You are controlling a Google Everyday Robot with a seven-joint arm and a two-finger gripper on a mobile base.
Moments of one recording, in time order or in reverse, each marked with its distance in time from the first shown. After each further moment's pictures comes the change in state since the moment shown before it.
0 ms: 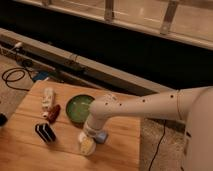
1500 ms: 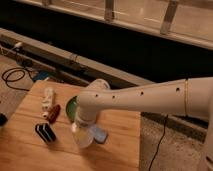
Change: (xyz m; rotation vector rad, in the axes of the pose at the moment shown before) arm -0.054 0.000 -0.084 0.152 0.064 -0.142
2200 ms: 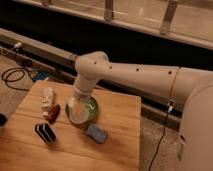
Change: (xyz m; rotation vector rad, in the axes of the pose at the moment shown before) arm -0.049 -0.087 -0.057 -0.022 -0.077 -0.172
